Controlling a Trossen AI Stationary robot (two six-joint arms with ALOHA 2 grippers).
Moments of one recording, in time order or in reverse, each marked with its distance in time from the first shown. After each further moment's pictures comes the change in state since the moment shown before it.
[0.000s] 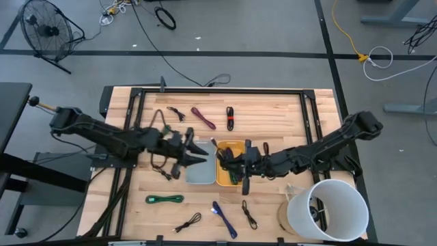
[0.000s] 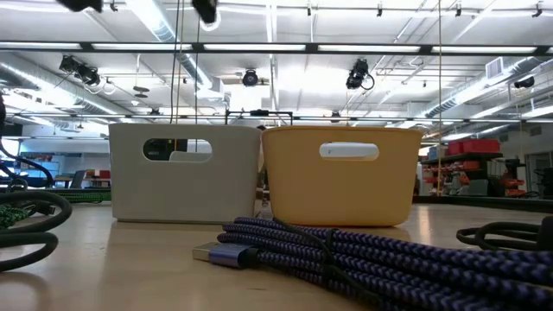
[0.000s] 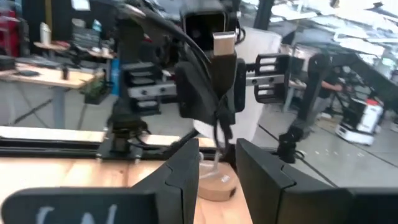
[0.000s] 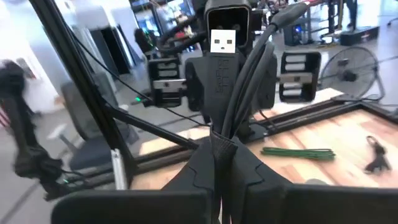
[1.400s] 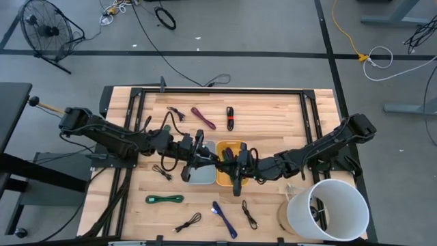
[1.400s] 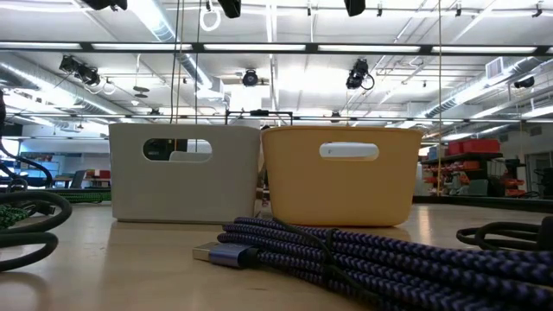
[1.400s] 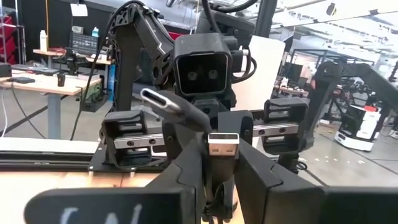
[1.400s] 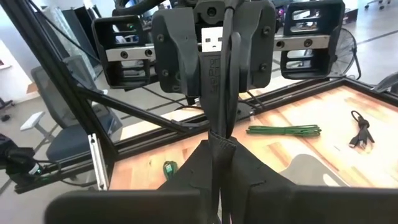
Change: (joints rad) left arm -0.002 0.138 0.083 0.088 -0.007 -0.005; right arm -0.014 0.083 0.015 -0.022 0.036 0.060
